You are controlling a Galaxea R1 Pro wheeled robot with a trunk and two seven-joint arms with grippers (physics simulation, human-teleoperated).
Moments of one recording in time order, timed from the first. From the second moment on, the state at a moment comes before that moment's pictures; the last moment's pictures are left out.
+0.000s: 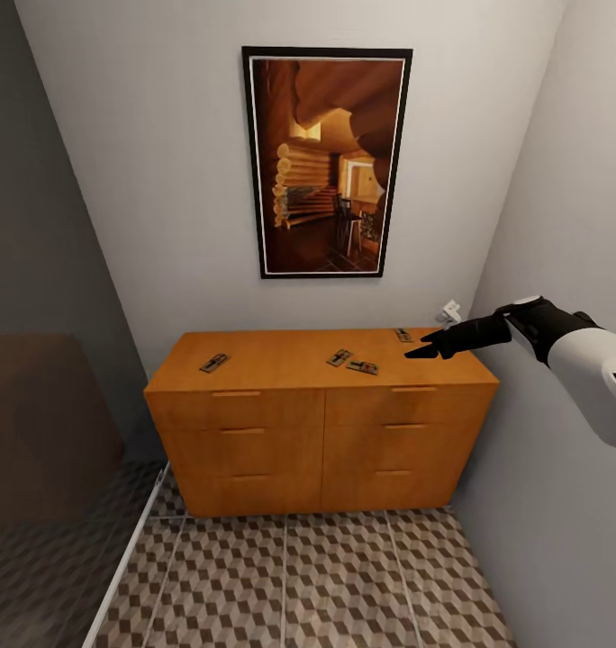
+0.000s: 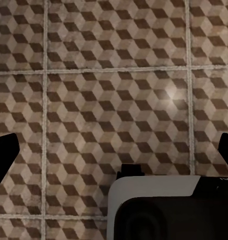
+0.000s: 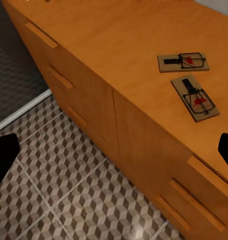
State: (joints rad) left arm -0.14 0.05 0.03 -0.11 0.00 -0.40 0.02; right arm -1.57 -0.28 0.17 -0.02 0.32 0.19 1.19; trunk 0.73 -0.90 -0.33
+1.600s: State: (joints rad) left arm -0.14 0.04 0.03 -0.11 0.00 -0.40 0.02; right arm -1.56 -0.29 0.18 -0.02 0.32 0.19 1.15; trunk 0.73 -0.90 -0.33
